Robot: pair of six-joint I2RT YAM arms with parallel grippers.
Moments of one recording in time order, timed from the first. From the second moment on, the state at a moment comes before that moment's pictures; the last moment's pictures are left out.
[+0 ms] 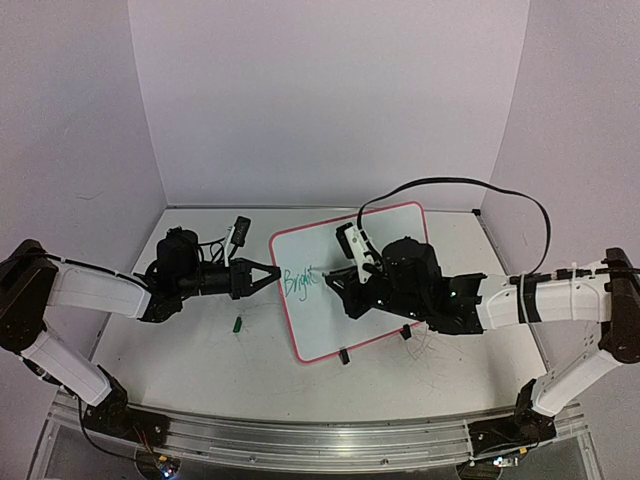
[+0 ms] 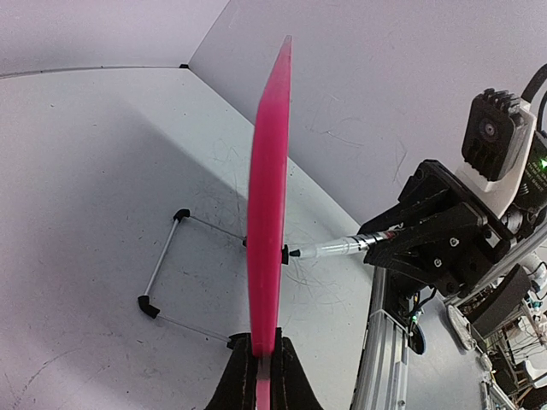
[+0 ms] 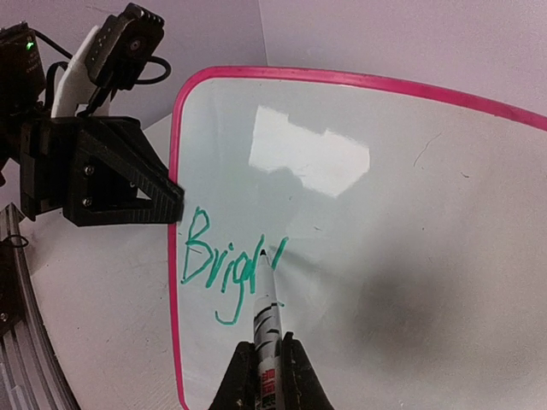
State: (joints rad) left arm -0.63 1.45 0.60 0.68 0.63 -0.50; right arm 1.05 1.49 0.91 0.21 0.18 0.20
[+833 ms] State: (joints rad) left arm -0.63 1.45 0.60 0.67 0.62 -0.50; right arm 1.05 1.52 0.92 0.20 0.24 0.21
